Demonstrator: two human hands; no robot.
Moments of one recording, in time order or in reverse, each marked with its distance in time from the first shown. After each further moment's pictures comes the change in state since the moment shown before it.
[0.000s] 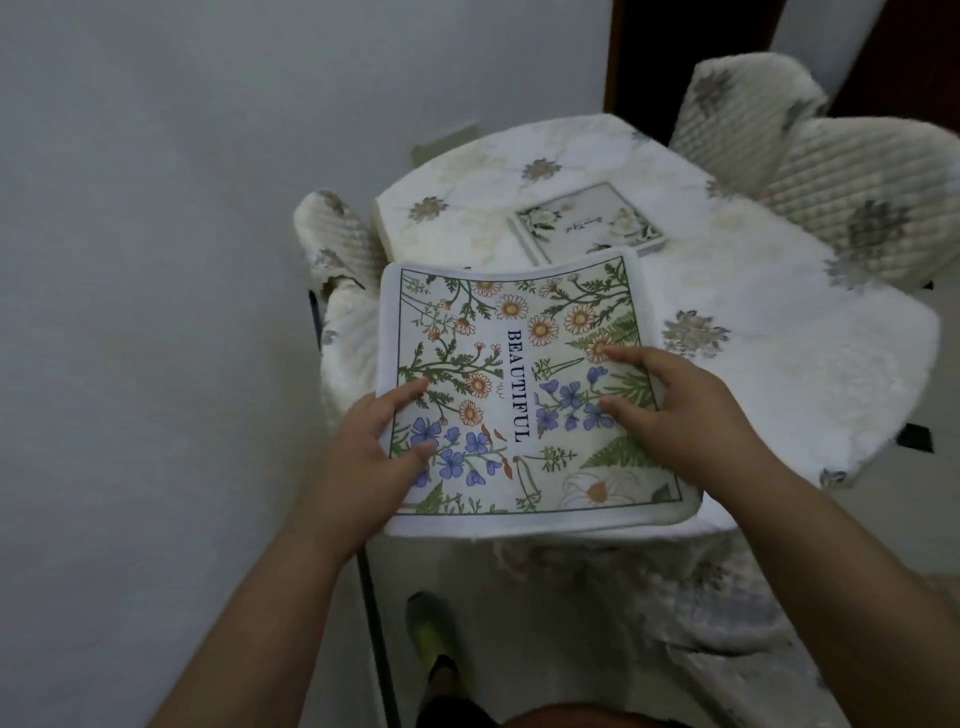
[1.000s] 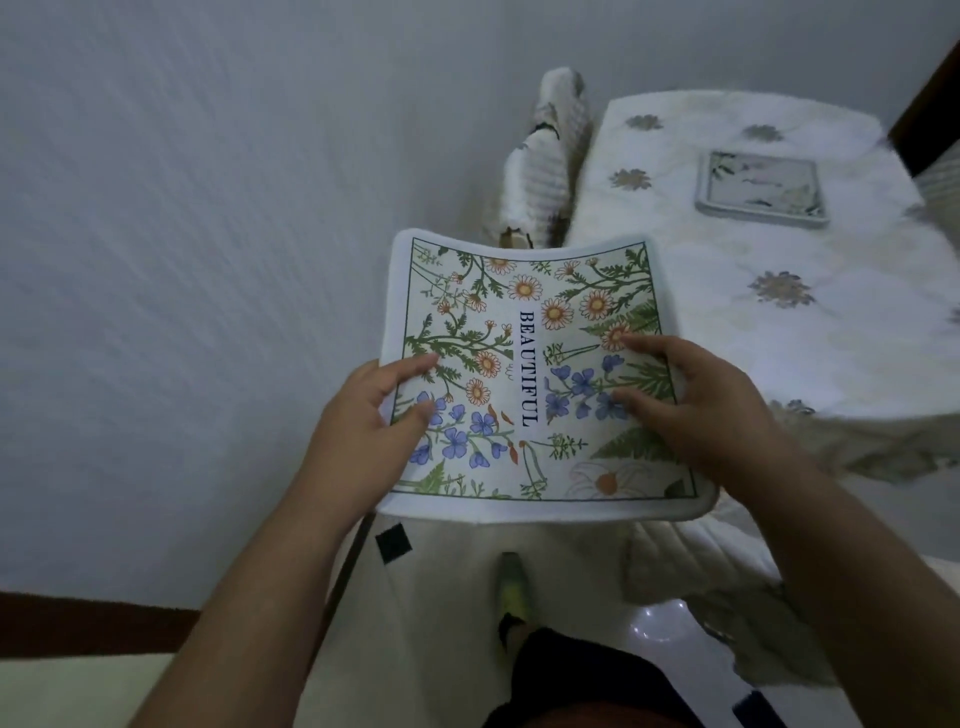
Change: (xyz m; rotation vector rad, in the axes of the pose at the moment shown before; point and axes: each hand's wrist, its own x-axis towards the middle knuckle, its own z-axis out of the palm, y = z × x) left_hand -0.488 0.072 0.176 -0.169 0.621 -0.265; right_hand -0.302 0.082 -0.131 -0.013 -0.522 -0.342
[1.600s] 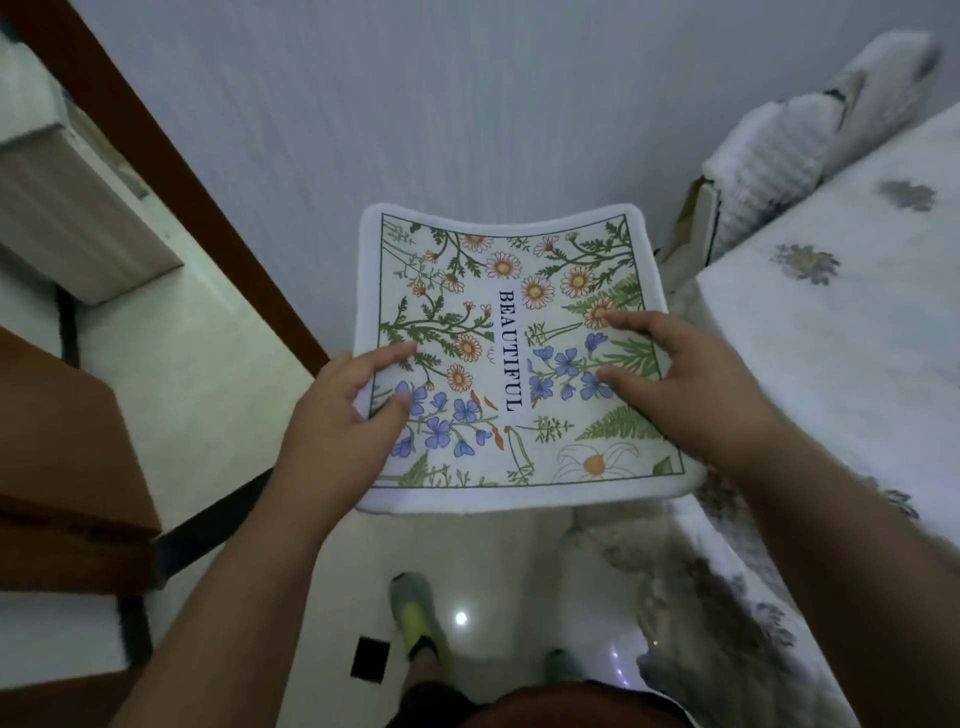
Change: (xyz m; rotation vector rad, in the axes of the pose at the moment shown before) left_hand -0.241 0.043 0.136 -0.002 0.684 -0.311; right_hand -0.026 0.057 -0.048 -0.045 -0.589 -0.423
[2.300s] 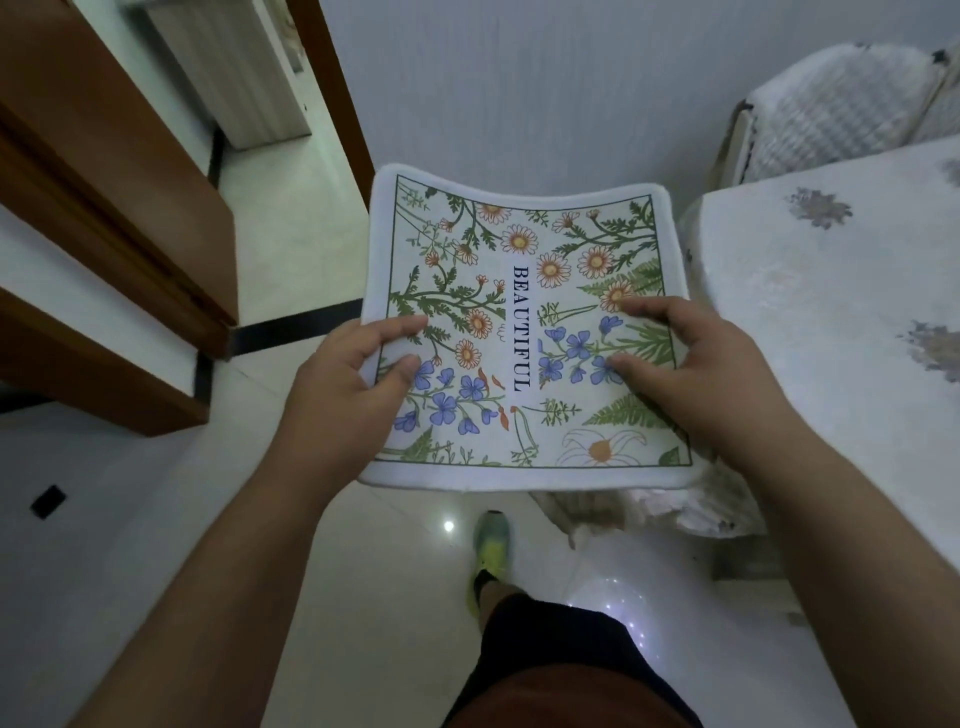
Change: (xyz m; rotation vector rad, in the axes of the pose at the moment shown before) left_hand -0.363 0.070 0.169 -0.004 0.285 -0.145; right_hand -0.235 0.145 -0.167 -0.042 -0.255 -0.236
